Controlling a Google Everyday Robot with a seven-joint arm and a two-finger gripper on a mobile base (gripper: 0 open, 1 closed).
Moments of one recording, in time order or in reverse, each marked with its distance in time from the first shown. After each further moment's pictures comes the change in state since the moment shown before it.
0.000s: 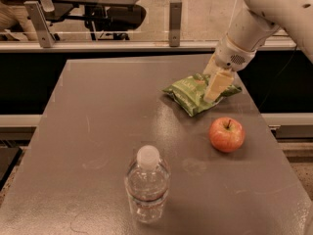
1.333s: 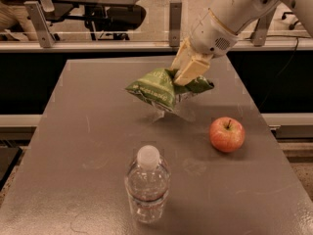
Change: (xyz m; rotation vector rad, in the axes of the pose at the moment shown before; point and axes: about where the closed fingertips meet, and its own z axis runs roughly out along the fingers) arm -0.114 0.059 -0.049 -0.043 -0.242 -0.279
